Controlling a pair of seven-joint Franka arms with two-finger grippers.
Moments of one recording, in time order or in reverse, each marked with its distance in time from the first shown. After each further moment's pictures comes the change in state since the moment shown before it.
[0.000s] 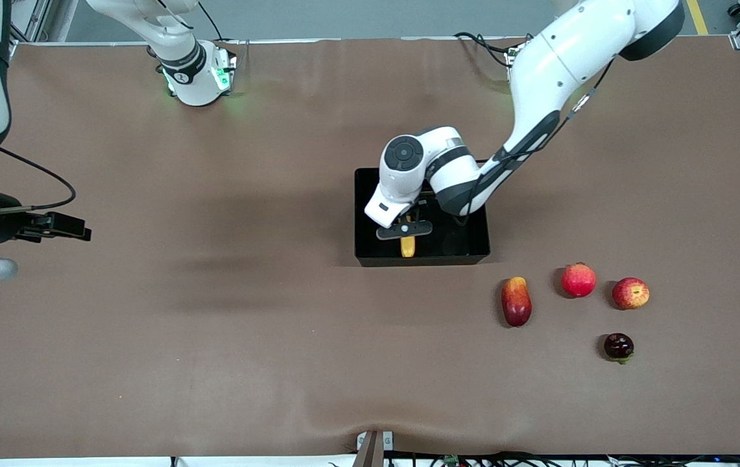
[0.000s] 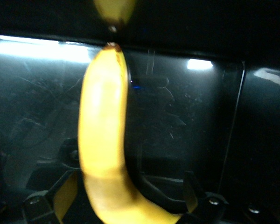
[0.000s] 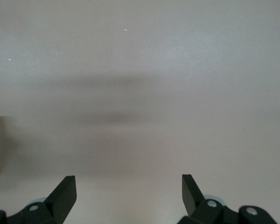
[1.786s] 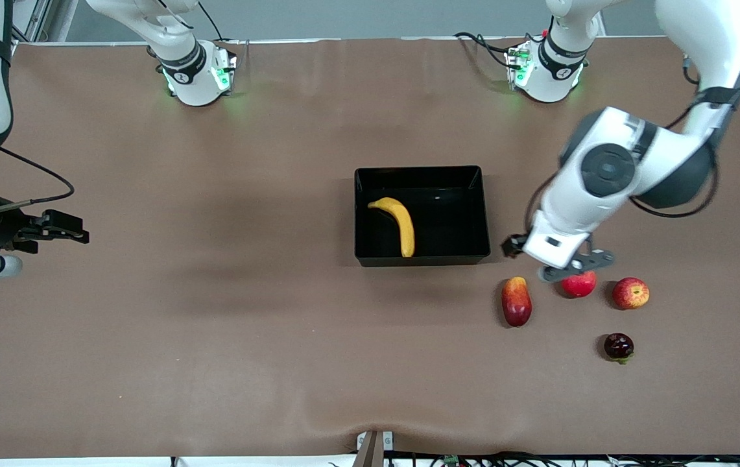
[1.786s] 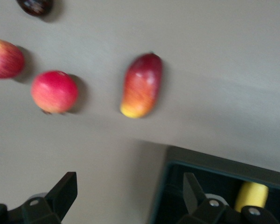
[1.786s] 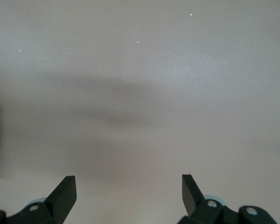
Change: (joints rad) left arm 0.513 -0.352 -0.149 0.024 -0.202 -0.347 0.399; right arm 0.002 -0.001 -0.006 0.001 -0.001 0.046 -0.164
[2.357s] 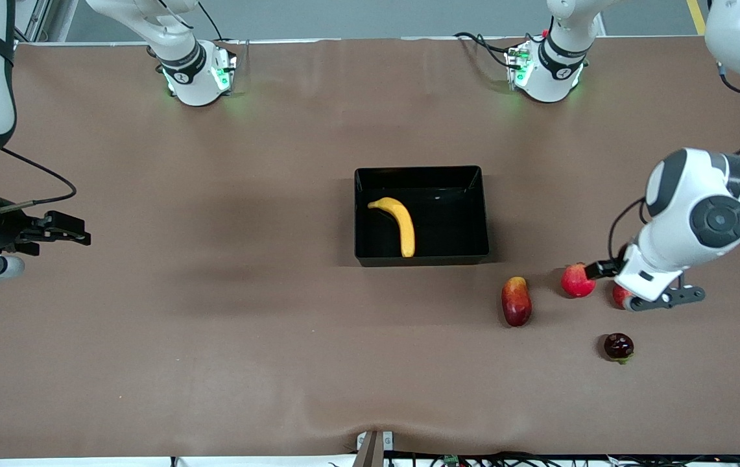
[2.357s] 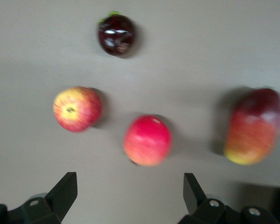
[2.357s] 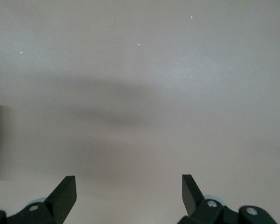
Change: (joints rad) left arm 0.128 0.009 0.178 0.005 0.004 0.026 0.385; right arm 0.003 0.000 -0.001 -0.001 0.000 0.006 0.000
